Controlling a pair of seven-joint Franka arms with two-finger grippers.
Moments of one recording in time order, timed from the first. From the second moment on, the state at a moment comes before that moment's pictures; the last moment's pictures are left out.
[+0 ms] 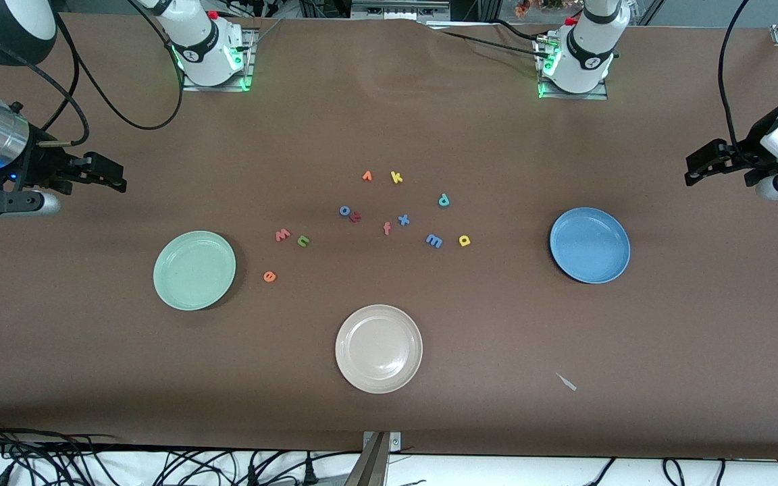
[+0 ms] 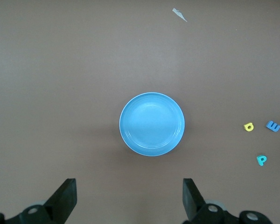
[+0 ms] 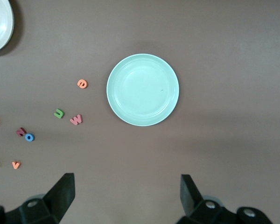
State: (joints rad) left arm 0.04 0.02 -0.05 -1.62 0.02 1.61 -0.01; right arm 0.01 0.09 0.06 -1.60 0.03 1.63 0.03
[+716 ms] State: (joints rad) left arm 0.04 0.02 -0.05 -1.62 0.02 1.61 -0.01; right arm 0.01 0.06 0.06 -1.63 0.03 1.63 0.03
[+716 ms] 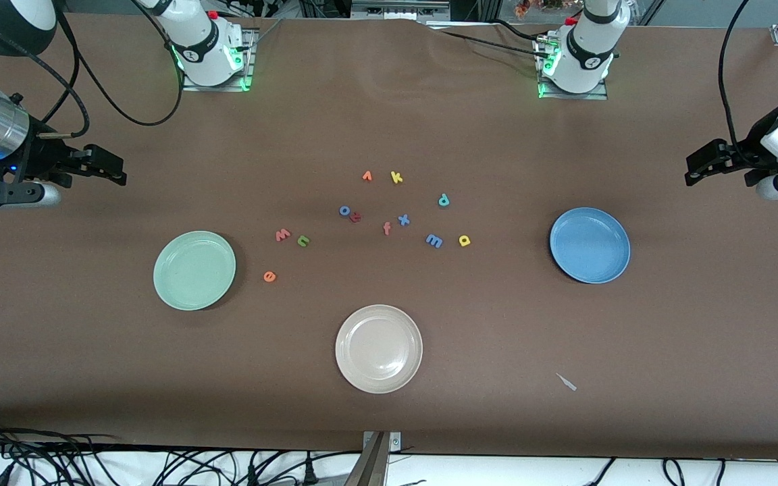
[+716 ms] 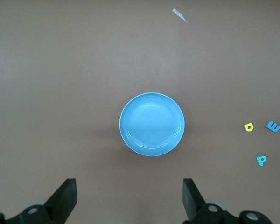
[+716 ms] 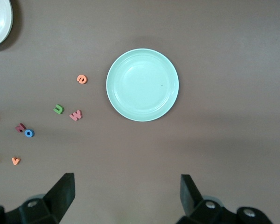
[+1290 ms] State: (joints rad) left arm 0.04 0.02 -0.05 -1.62 0.02 1.61 -0.01; right arm 0.02 0.06 0.09 -1.68 0.04 1.68 0.07
